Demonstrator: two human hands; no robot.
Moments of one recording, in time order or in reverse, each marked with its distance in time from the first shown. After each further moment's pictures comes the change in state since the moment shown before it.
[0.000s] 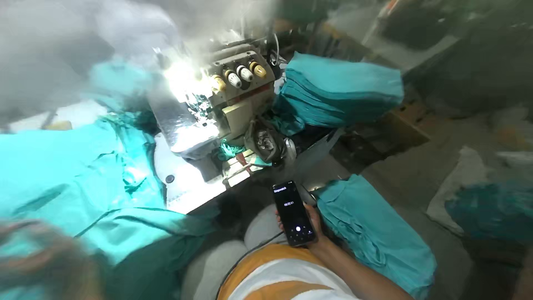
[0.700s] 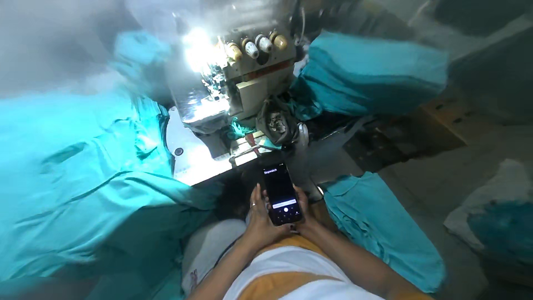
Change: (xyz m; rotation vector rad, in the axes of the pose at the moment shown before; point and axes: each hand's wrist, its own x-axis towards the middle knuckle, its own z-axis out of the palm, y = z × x) left_hand -0.233 0.175 0.065 -0.839 -1.137 -0.335; right_hand 0.032 0.018 0.008 0.084 -0.085 0.123
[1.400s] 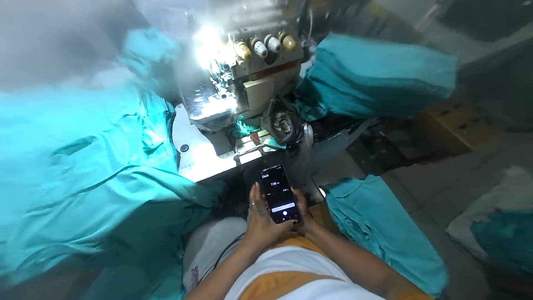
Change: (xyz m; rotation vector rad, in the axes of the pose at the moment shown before) left_hand -0.006 0.004 0.000 0.121 0.143 -0.019; right_hand -0.001 0.006 0.000 -0.010 -0.092 0.037
